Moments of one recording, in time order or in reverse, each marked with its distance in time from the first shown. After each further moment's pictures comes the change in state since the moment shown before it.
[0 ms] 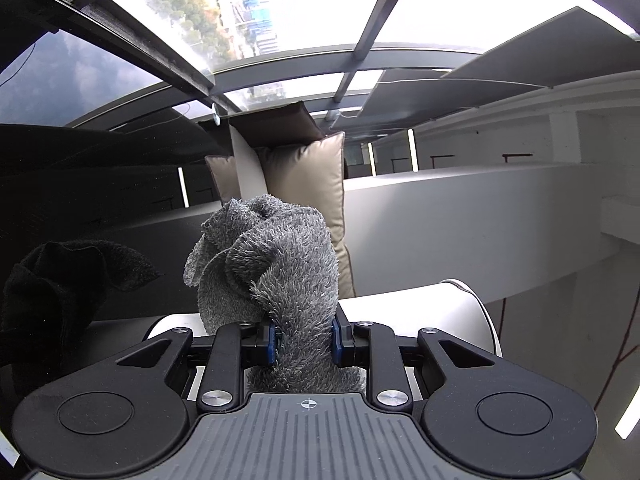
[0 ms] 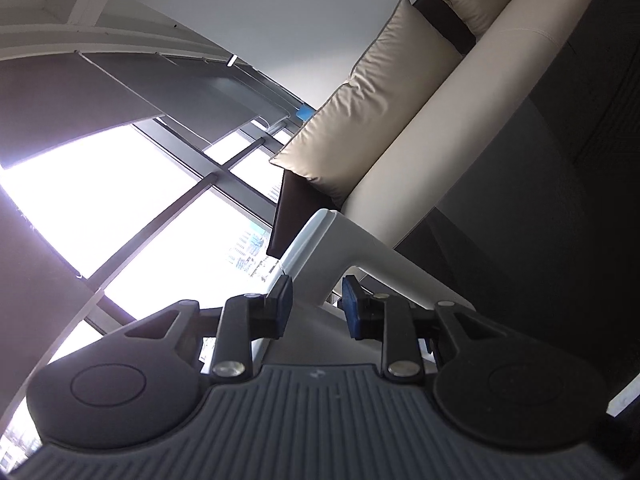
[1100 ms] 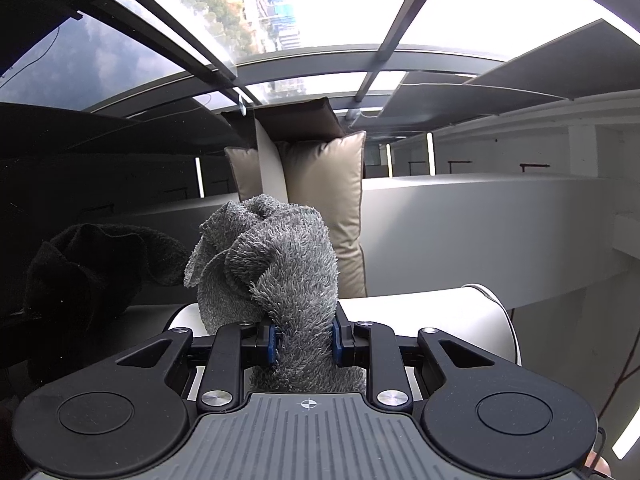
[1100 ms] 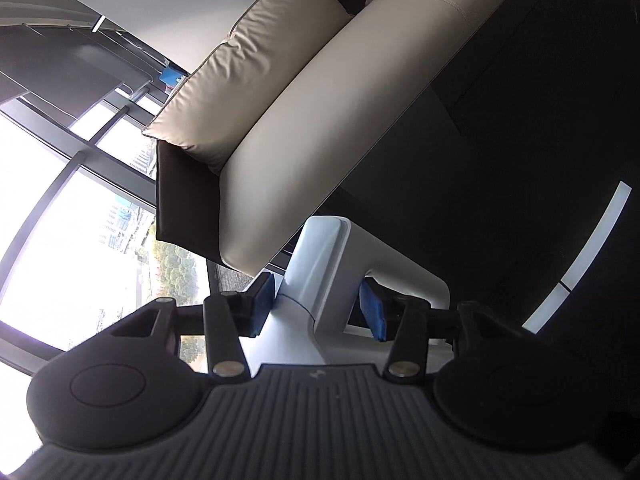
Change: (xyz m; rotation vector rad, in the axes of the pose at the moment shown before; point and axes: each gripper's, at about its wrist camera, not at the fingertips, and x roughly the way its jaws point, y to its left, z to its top) left arm 0.007 0.016 -0.007 -0.069 0.007 0.056; right arm 0.075 0.078 0.022 0.008 0.128 -0.485
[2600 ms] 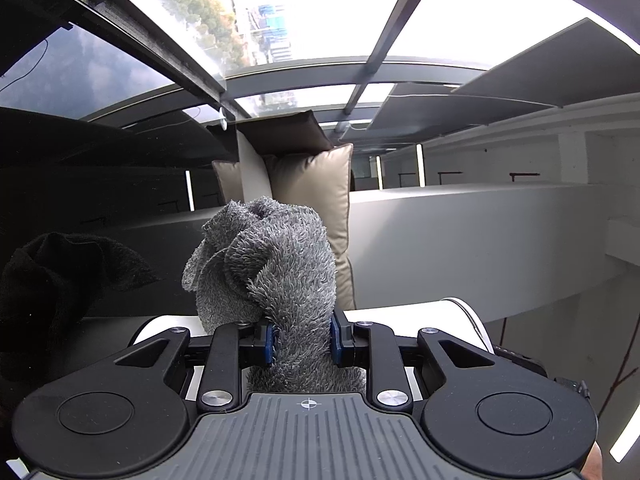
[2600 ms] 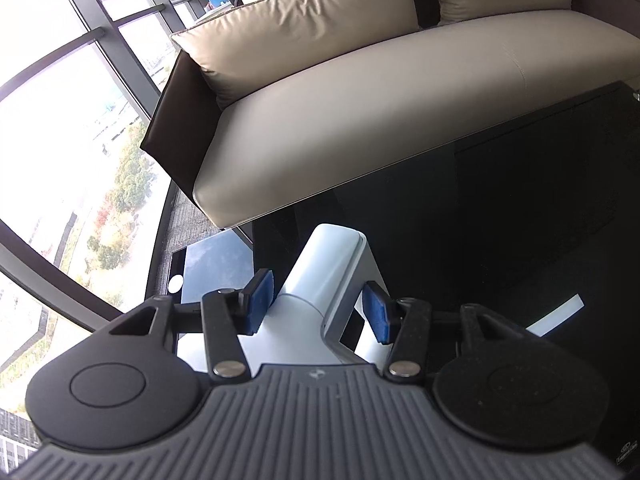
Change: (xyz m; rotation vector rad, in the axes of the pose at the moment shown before) left arm -0.013 -0.018 -0.001 0.023 -0.042 -0.049; right arm 0.046 0.074 -0.001 -0.463 0.070 -0.127
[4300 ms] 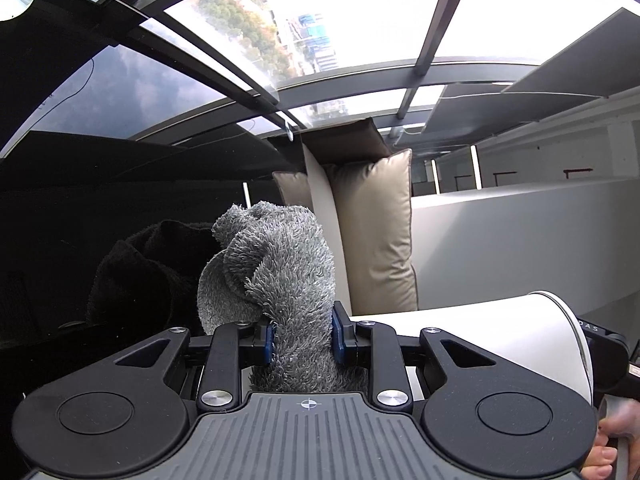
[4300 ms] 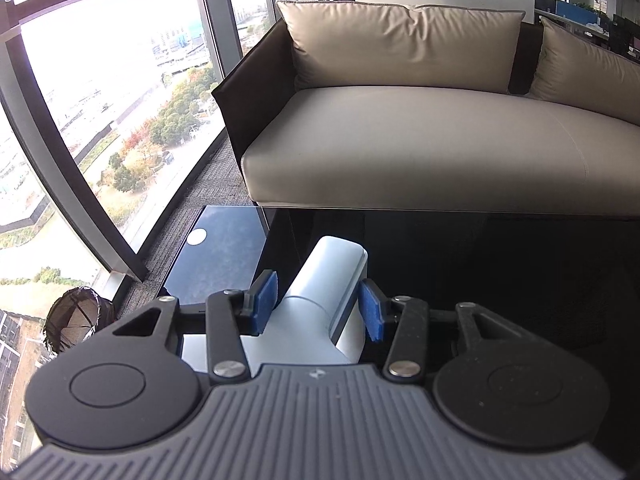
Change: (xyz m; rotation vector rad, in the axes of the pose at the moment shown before) left arm -0.010 0.019 0.009 0.015 -0.020 0.193; right arm 0.011 0.045 -0.005 -0.369 -0.021 0.084
